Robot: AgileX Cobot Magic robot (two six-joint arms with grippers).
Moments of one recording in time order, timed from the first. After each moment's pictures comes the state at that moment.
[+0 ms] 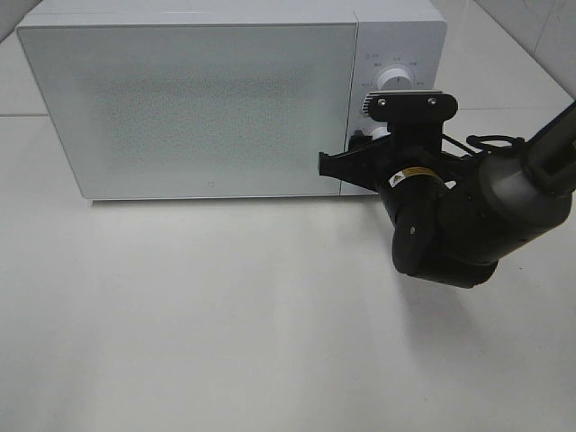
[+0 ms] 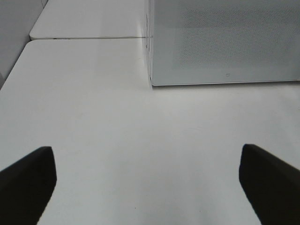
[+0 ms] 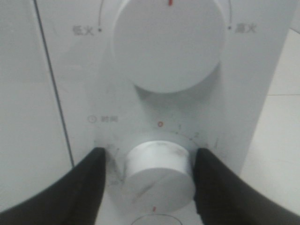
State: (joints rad) left arm 0.11 0.00 -0.52 -0.22 1.04 0.17; right arm 0.59 2.07 -0.80 0.72 -1.13 -0.23
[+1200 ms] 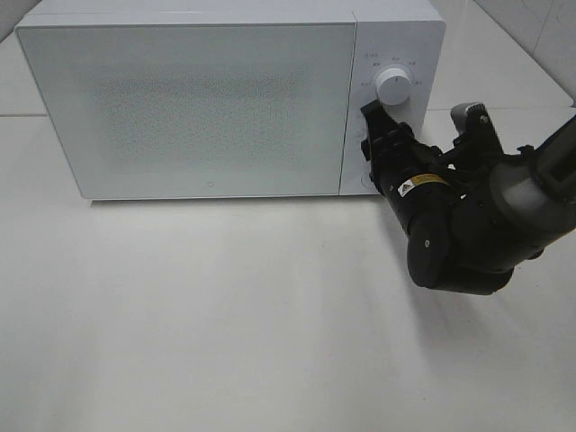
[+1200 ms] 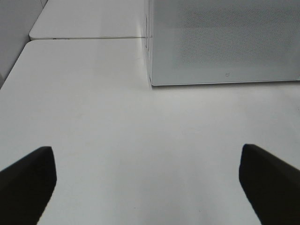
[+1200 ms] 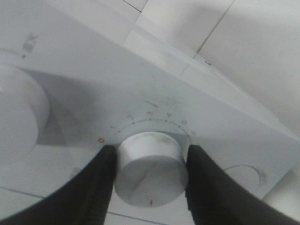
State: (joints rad) left arm 0.11 0.00 -0.52 -0.22 1.04 0.17; right arm 0.57 2.08 -0.76 0.60 -1.18 0.94
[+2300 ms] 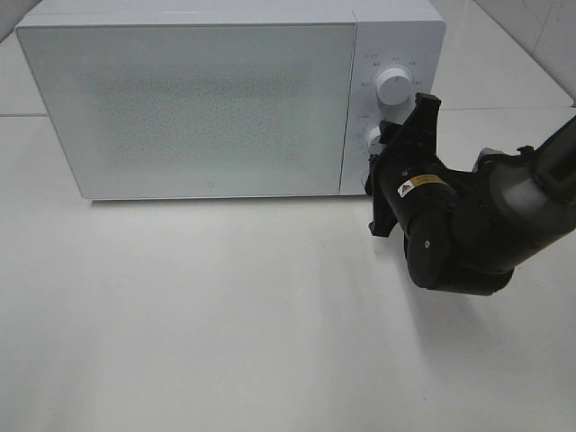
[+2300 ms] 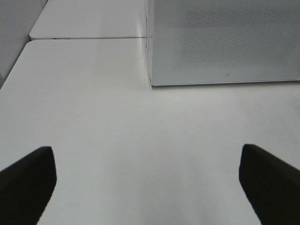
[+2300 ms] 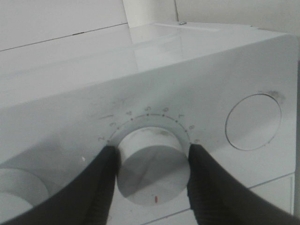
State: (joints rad) left arm 0.11 0.00 -0.52 -0.22 1.04 0.17; right arm 0.57 2.08 -0.76 0.60 -1.18 1.59
